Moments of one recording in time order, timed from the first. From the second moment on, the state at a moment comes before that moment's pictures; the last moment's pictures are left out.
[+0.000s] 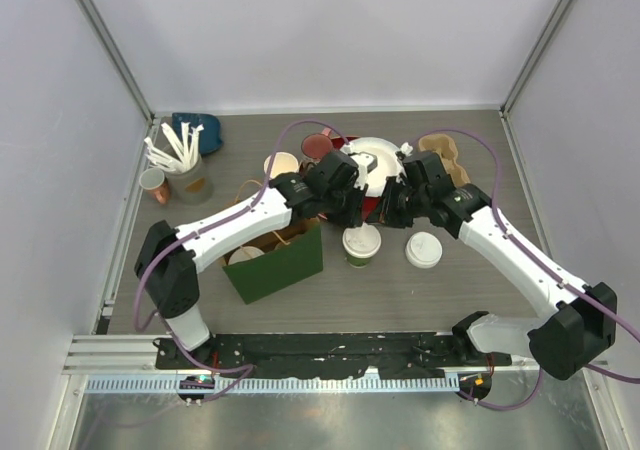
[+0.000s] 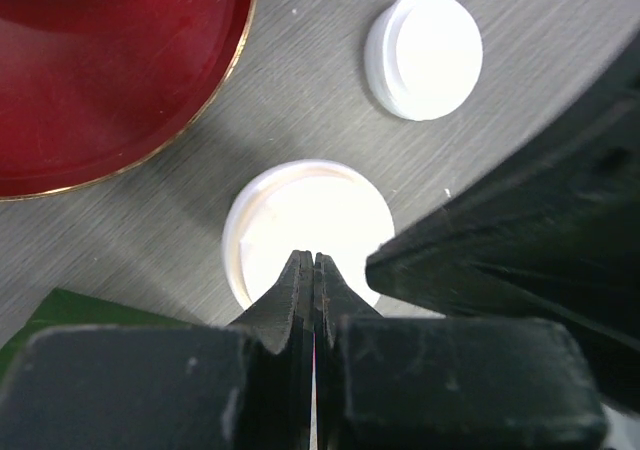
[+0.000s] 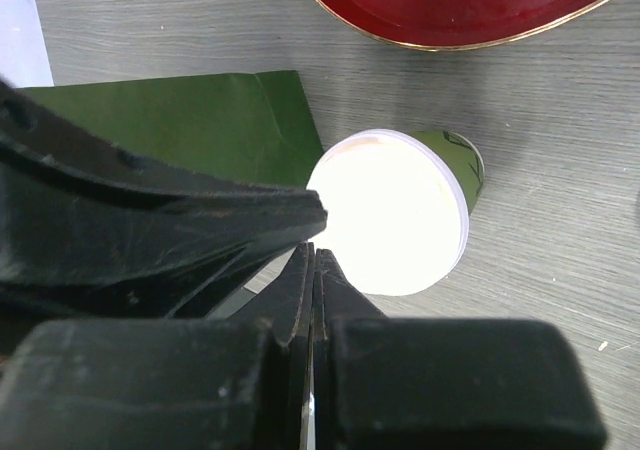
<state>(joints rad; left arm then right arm) -0.89 1.72 1.48 -0.56 0.12 -0.37 0.51 1.23 1.07 -0.65 -0.22 0.70</state>
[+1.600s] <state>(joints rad) -0.60 1.34 1.70 -0.65 0.19 -0.25 0.74 1.34 1.31 -0.82 0.02 0.48</state>
